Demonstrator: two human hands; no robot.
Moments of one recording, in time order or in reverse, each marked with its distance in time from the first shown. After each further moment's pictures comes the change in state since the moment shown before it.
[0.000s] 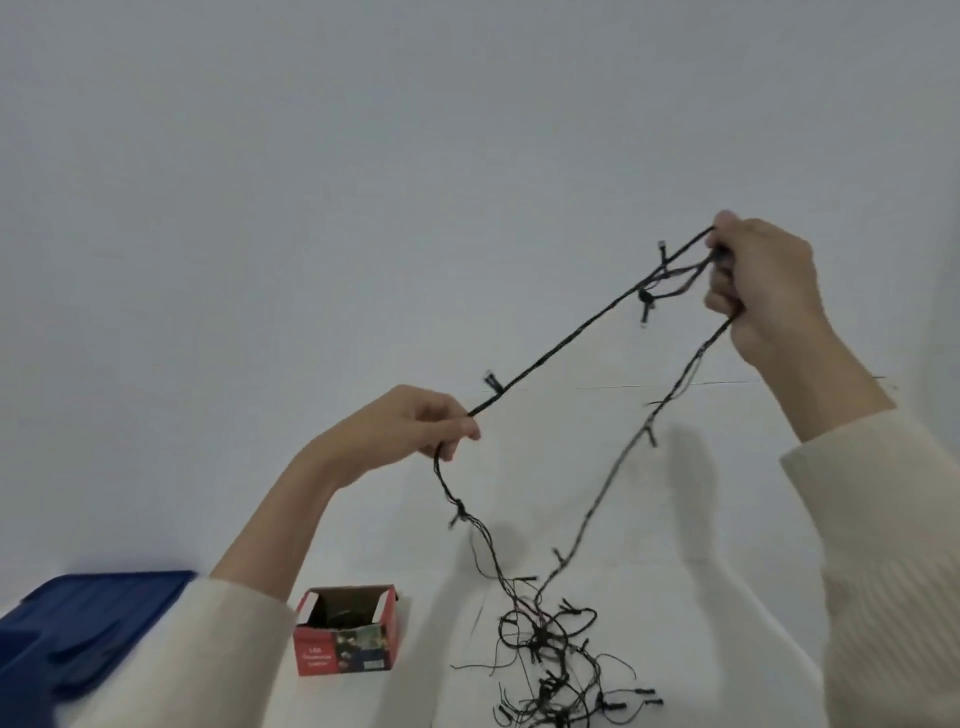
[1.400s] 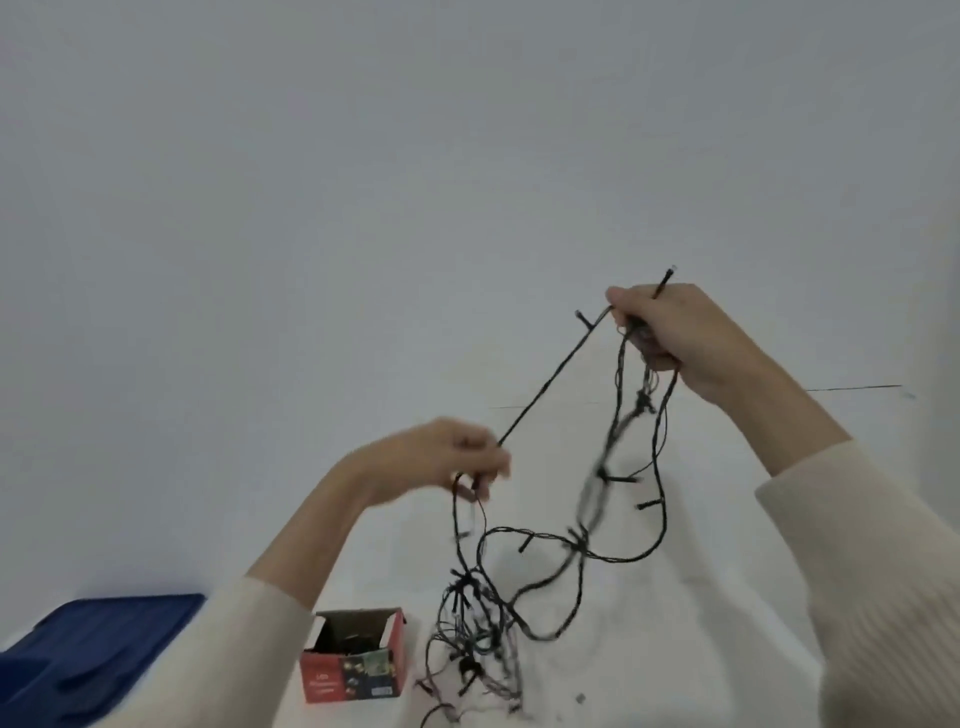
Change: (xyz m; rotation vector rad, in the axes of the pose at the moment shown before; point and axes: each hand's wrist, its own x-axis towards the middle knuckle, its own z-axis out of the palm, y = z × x) left_hand 0.016 0.009 0.015 0.083 -0.247 -0.051; right_hand -0.017 0.017 0.023 -0.277 -0.464 0.053
